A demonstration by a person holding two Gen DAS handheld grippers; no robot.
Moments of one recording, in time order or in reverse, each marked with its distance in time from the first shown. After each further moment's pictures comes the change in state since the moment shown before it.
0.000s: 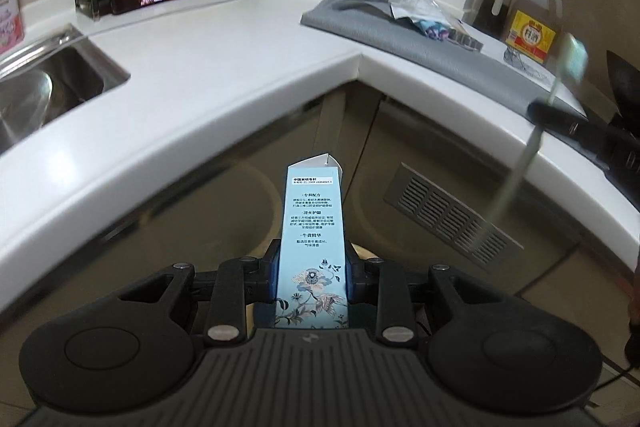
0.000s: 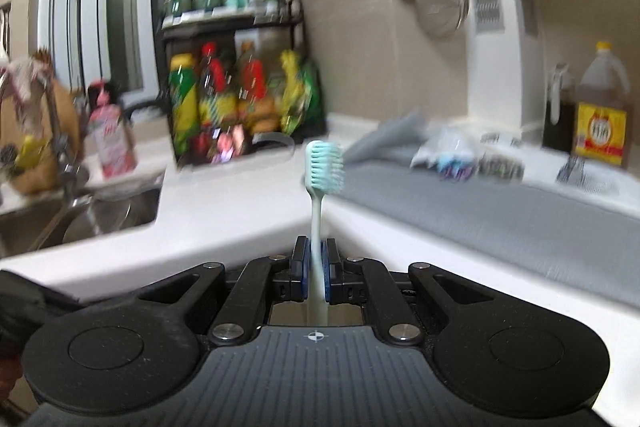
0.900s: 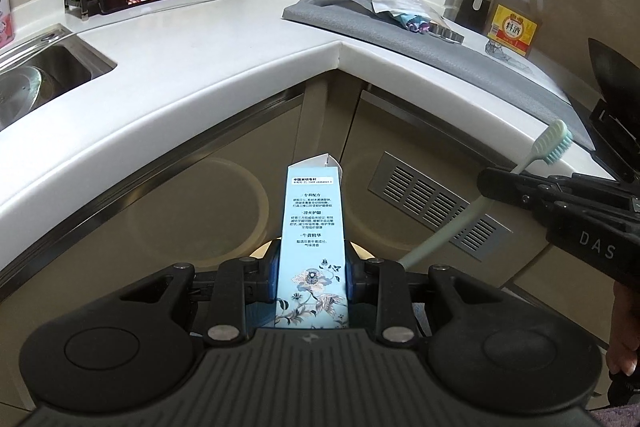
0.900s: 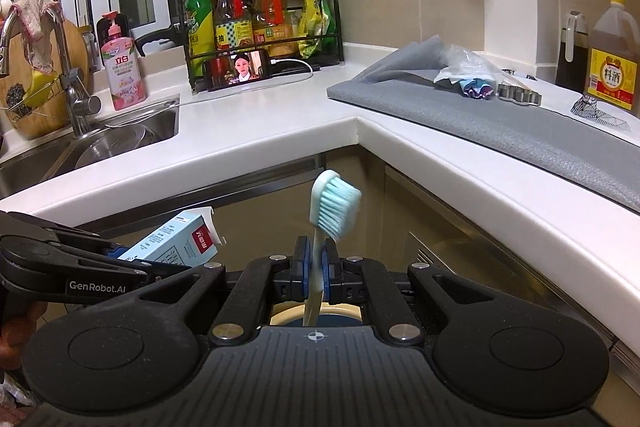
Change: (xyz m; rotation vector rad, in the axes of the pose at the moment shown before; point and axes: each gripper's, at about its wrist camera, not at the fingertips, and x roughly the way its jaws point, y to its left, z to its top) left arm -0.002 -0.008 -0.020 0.027 -0.030 -0.033; right arm -0.001 0.035 -0.044 -0.012 0.166 -0.002
